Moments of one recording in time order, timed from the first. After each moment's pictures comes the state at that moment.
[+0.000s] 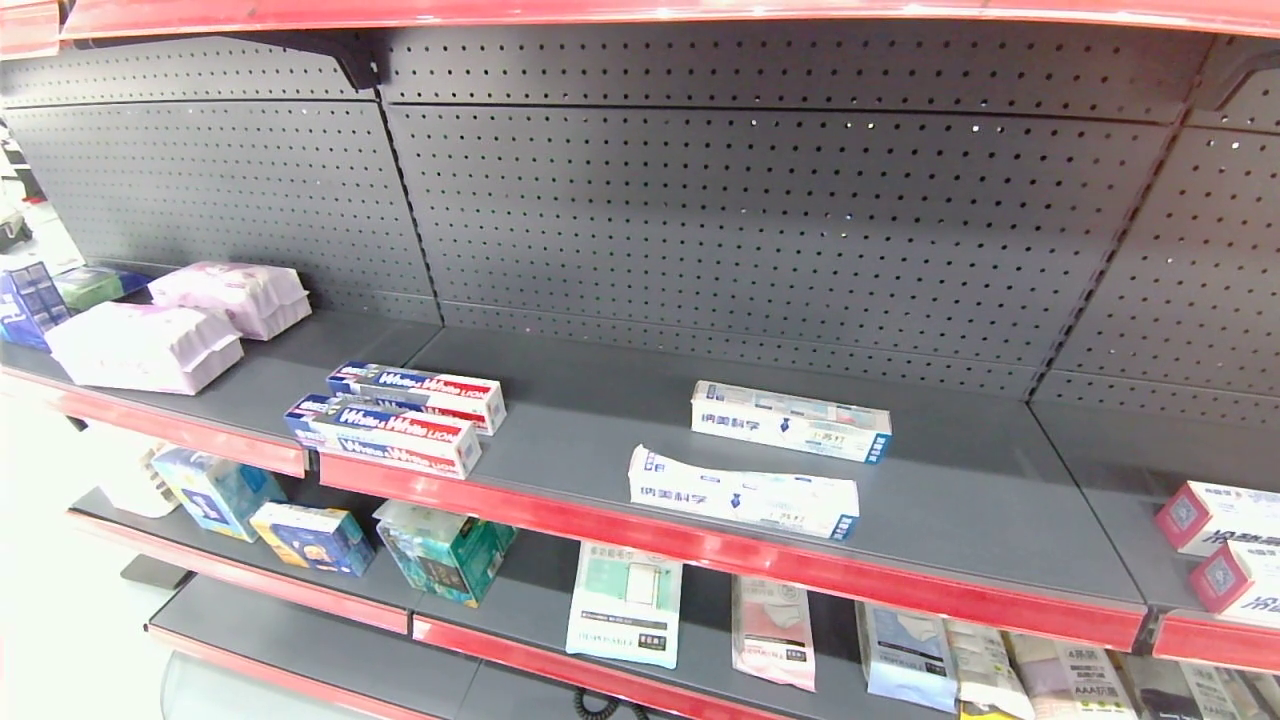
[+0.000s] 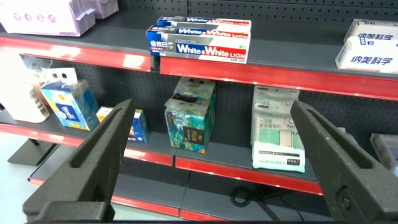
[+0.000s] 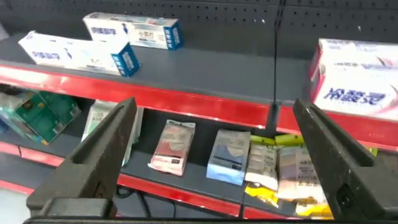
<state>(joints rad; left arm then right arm) 0.00 0.00 0.00 0.00 -0.02 0.01 0.00 0.00 0.00 0.01 0.00 0.00</state>
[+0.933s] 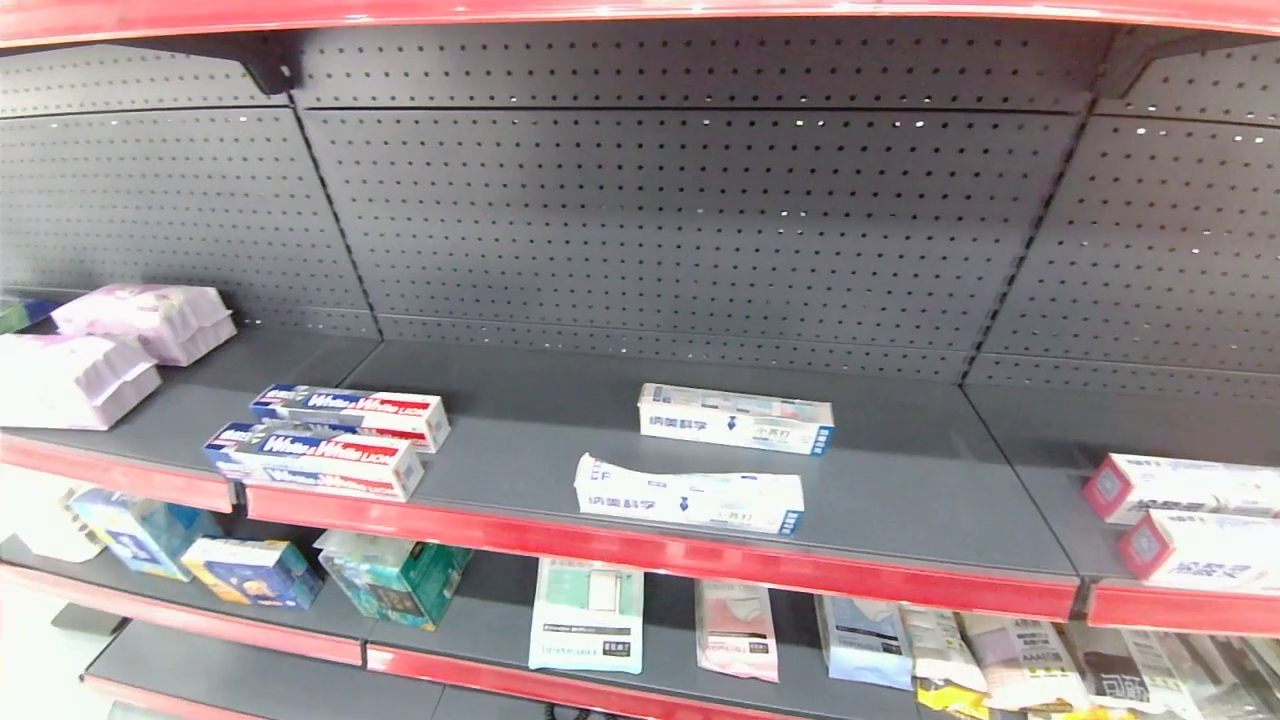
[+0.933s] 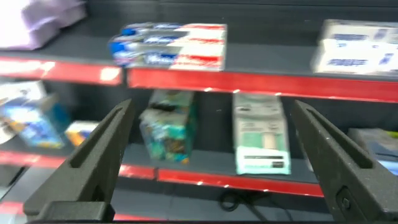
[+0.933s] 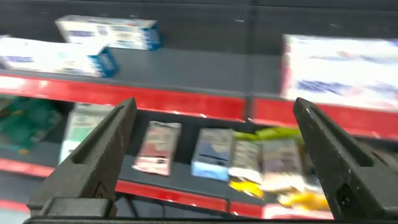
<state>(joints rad) 0.00 0.00 0.00 0.00 -0.02 0.01 0.00 0.00 0.00 0.00 0.00 0.00</state>
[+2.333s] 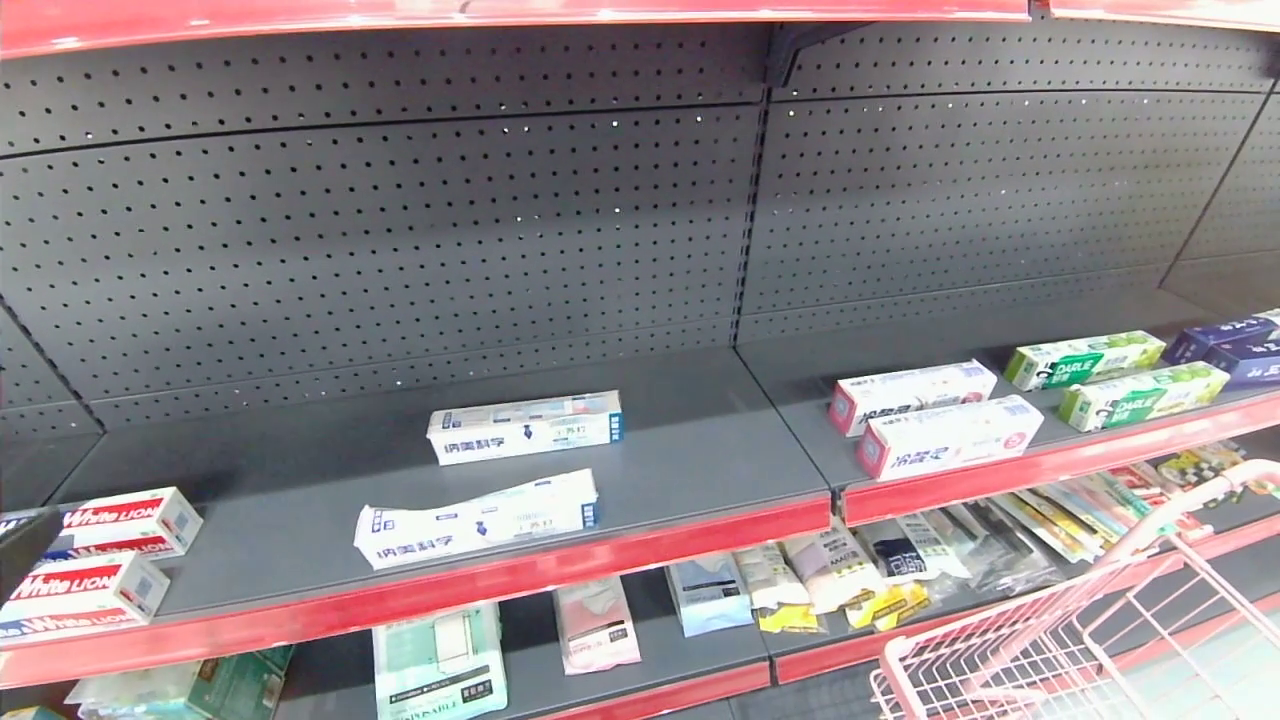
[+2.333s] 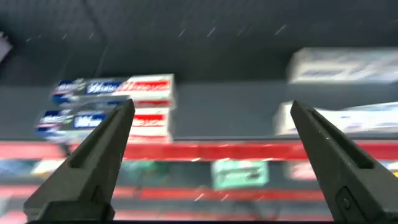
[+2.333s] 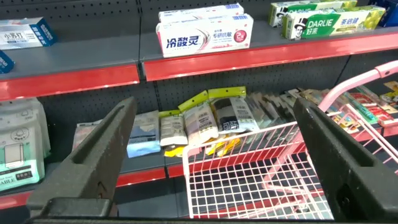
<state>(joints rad) 0.09 0.77 -0.53 0.04 0.17 0.01 0.00 0.00 0.00 0.00 0.00 0.00</state>
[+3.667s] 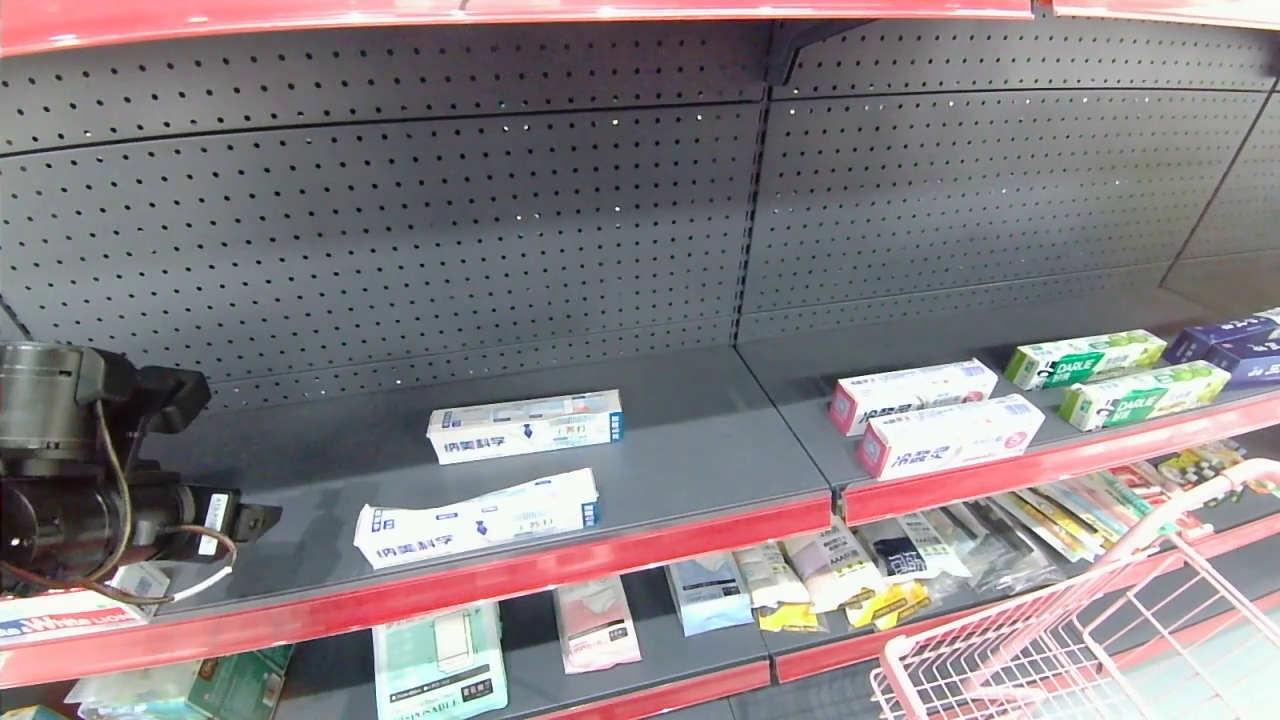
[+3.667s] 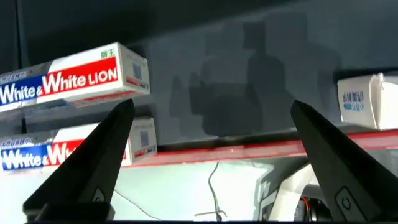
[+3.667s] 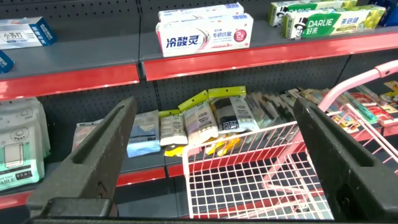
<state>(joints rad) 0.06 1.50 -0.64 -0.11 0.20 0.14 0.00 0.00 0.00 0.00 0.00 0.00</state>
